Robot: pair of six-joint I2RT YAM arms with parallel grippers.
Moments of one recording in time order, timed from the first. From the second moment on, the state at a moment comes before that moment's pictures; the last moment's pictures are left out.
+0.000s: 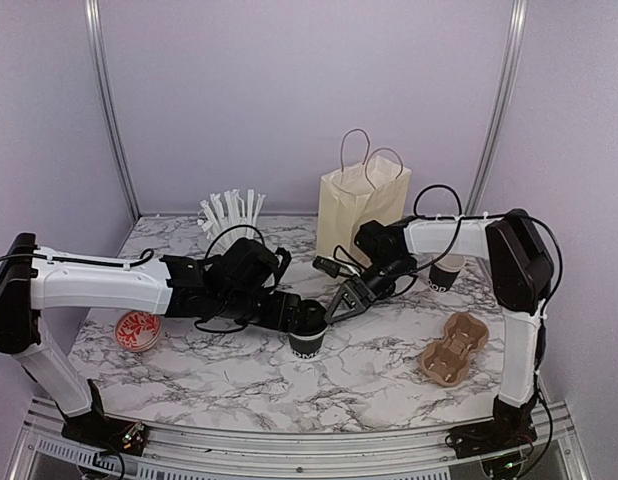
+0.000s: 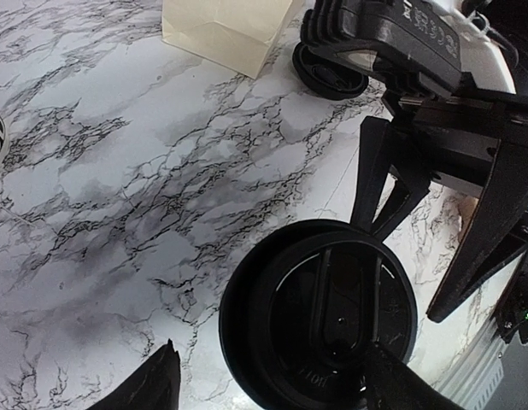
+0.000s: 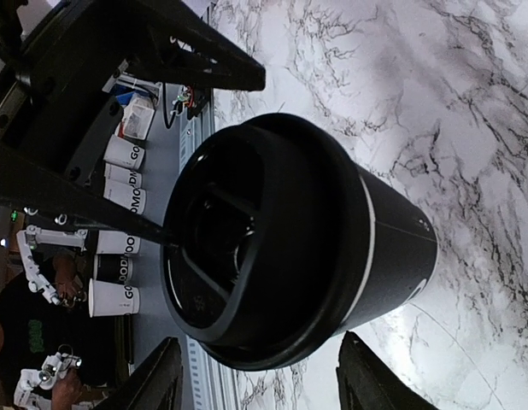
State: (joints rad) left arm -1.04 1.62 1.12 -0.30 -0.13 -0.61; right arm 0.58 2.04 1.49 -0.94 -1.12 -0.40
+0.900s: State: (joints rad) left arm -1.04 1.63 1.00 -0.08 -0.09 -0.81; right arm 0.60 2.06 1.47 -0.92 -1.09 -0.30
